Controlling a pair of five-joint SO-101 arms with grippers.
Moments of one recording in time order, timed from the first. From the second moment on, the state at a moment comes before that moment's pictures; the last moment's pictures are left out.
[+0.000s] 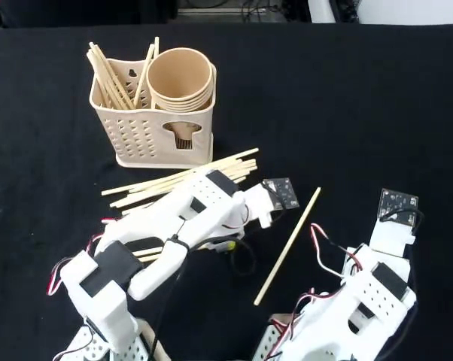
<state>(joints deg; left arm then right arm) 36.2 10.2 23.3 61.8 -34.2 46.5 -59.0 85.4 47.3 27.6</state>
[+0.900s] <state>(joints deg) 38.9 6.3 26.5 65.5 -34.6 46.5 -59.0 85.4 47.3 27.6</state>
